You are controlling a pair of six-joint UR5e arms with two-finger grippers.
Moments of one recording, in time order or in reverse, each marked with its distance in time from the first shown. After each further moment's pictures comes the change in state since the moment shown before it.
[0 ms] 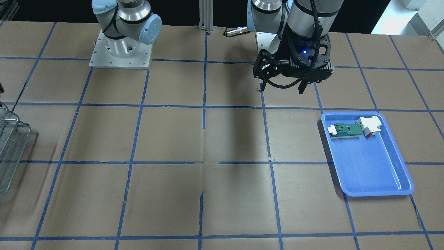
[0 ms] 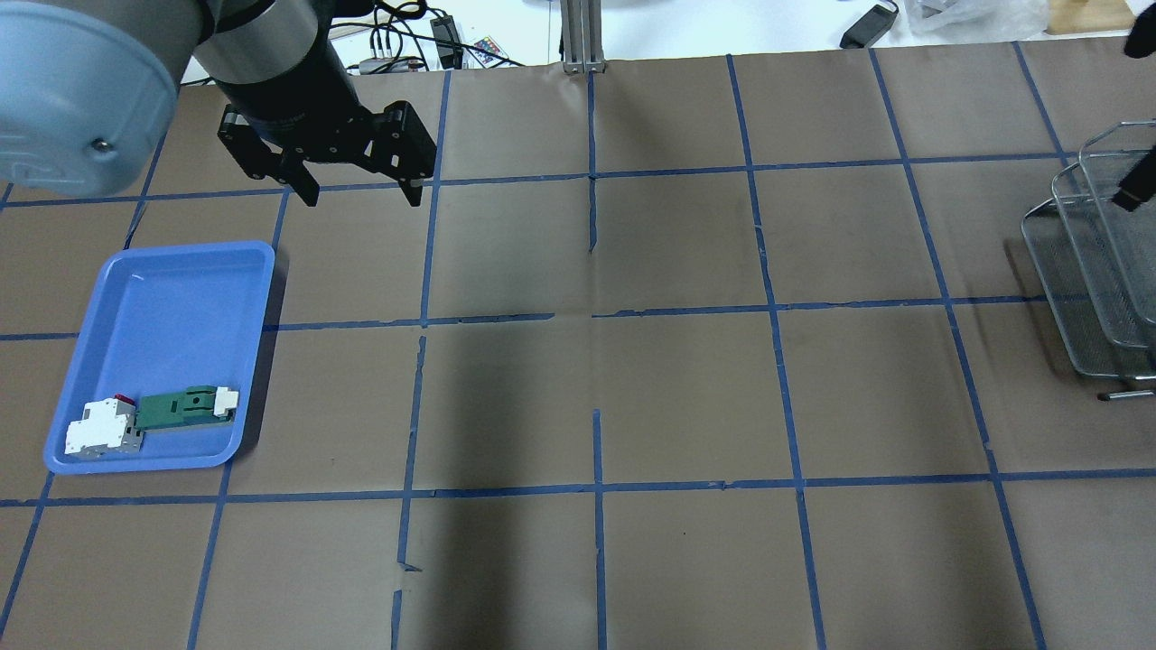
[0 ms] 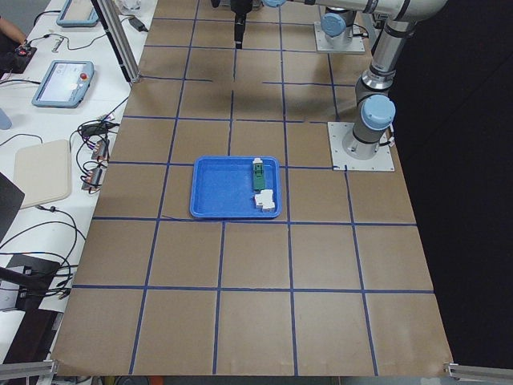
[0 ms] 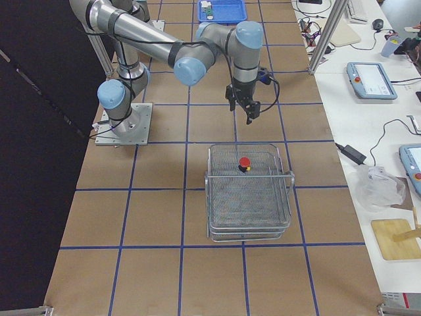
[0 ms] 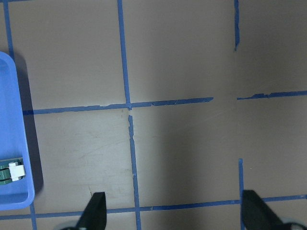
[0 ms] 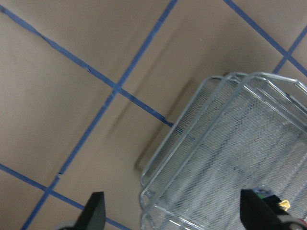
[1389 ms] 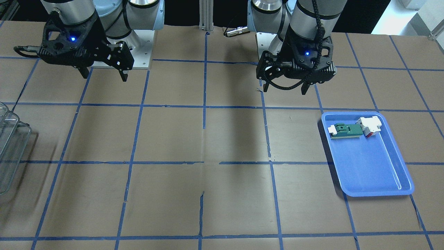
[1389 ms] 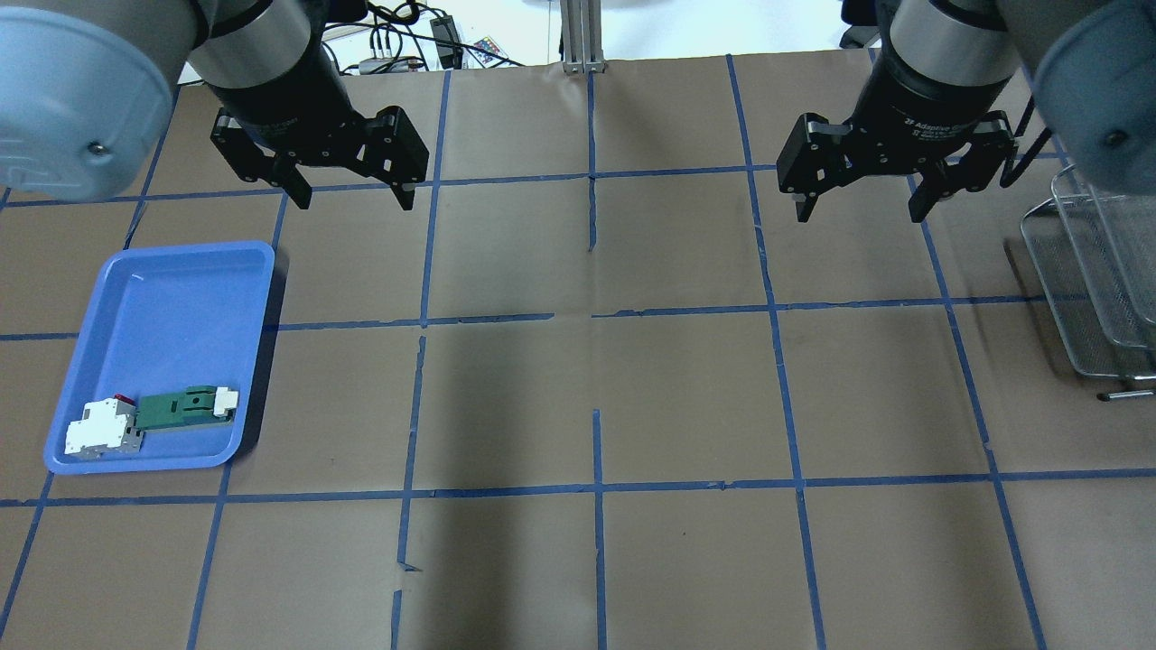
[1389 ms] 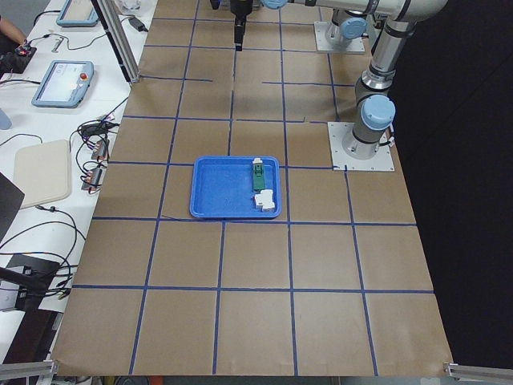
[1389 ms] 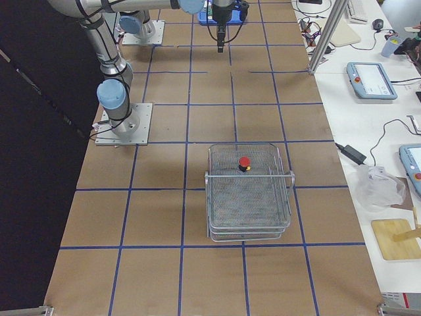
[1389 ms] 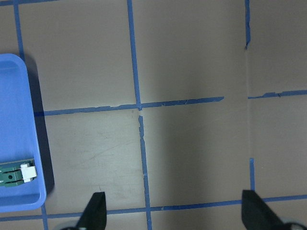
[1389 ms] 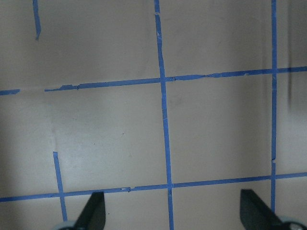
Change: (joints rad) left arm 0.008 0.004 -0.009 0.002 0.009 0.007; right arm 0.428 -0.130 -0.029 0.229 0.103 1.055
